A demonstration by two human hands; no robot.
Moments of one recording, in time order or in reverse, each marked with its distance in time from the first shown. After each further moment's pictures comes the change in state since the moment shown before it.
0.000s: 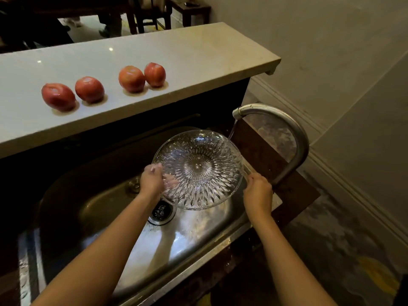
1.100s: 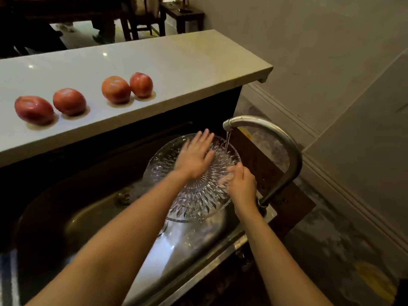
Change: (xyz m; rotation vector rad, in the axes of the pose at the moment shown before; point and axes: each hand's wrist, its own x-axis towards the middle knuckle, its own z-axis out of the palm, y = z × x) left_hand 0.047 0.034 0.118 1.207 -0.309 0.849; right_hand 0.027 -0.041 0.000 0.690 -0.118 0.195
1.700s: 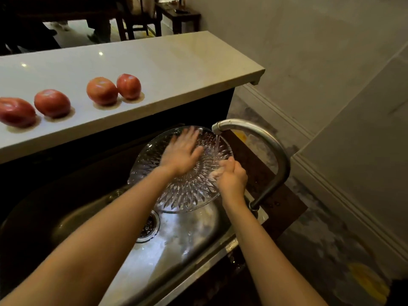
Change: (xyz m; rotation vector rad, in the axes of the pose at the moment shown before) left_hand 0.006 -0.008 -0.018 0.063 -0.030 -0.056; right_hand 0.011 -0.018 0.006 0.057 0.102 -0.016
